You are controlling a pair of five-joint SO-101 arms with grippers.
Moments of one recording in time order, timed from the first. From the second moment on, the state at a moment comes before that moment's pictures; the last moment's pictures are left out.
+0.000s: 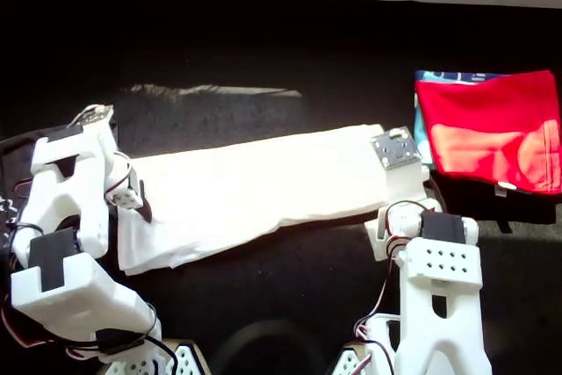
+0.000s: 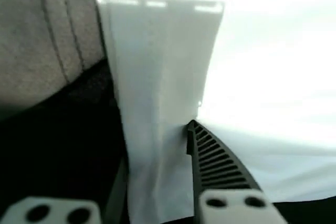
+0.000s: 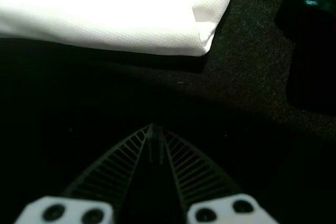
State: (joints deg) left arm -26.0 12.3 26.2 65.5 -5.2; right arm 1.6 -47.4 58.9 66.9 24.8
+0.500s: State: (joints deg) left arm -30.7 13.0 18.5 77.8 -11.6; right arm 14.2 -64.3 76.4 65.8 32.0
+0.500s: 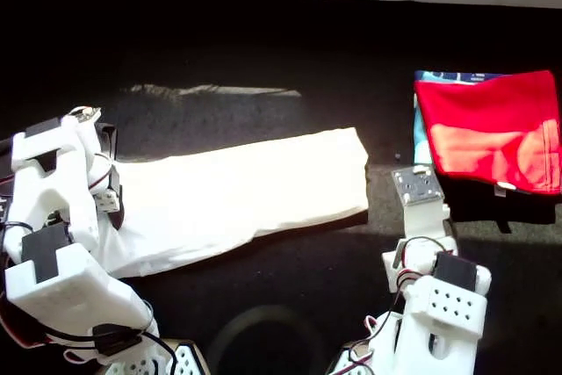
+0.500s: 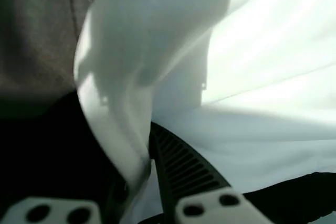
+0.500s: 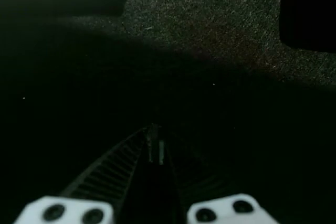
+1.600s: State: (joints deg) left arm 30.1 -4.3 -2.7 84.9 -9.2; right arm 27.8 -98.5 96.1 58.9 26.8
